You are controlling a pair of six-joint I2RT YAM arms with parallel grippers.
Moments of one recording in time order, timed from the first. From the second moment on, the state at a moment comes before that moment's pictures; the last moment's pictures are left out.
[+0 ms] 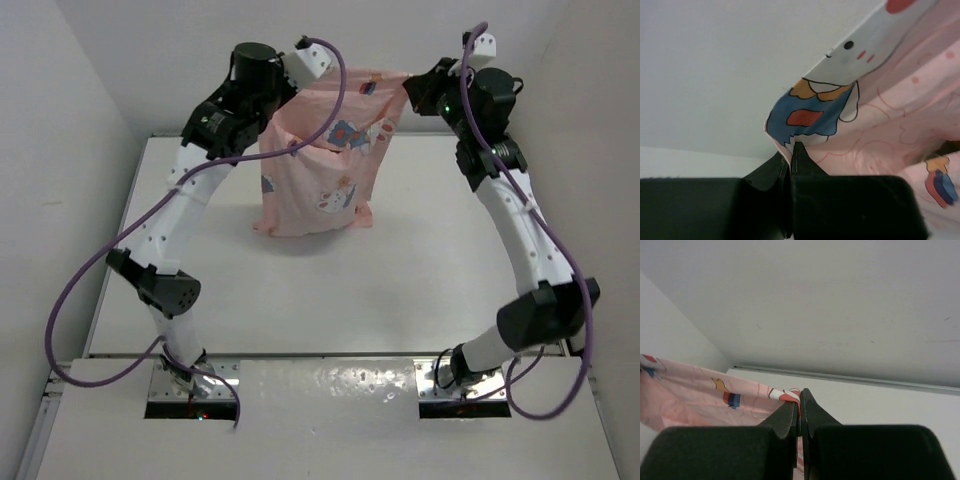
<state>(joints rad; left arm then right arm) -0.53 1.79 2.34 -0.81 -0.38 0.78 0.19 1.49 1.59 -0.05 -0.18 0.31</state>
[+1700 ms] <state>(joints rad) -0.46 1.50 1.14 -1.17 0.24 1.05 0.63 0.72 0.19 0.03 -0.25 0.25</state>
